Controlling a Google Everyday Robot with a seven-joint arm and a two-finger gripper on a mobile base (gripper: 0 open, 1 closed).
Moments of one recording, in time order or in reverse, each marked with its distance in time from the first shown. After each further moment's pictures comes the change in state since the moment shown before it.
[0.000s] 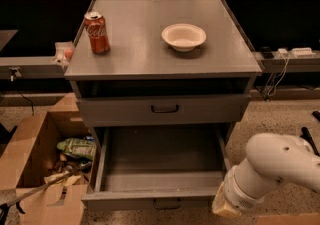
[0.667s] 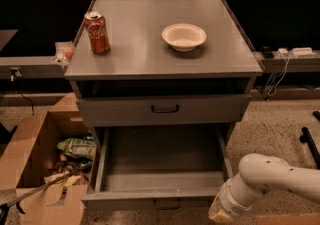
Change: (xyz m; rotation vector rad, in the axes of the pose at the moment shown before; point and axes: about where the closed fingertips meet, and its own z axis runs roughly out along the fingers) arm 0.047 -0.039 0.116 -0.049 -0.047 0.059
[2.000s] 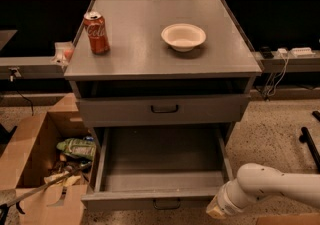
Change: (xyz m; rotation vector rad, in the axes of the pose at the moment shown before) arm 0.016 -0.046 0.052 0.087 -0.062 0.221
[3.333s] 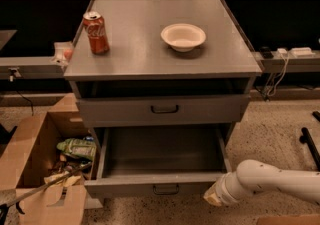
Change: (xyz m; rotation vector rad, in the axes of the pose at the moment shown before) arm -0.022 -0.048 0.009 0.104 -0.092 0.069
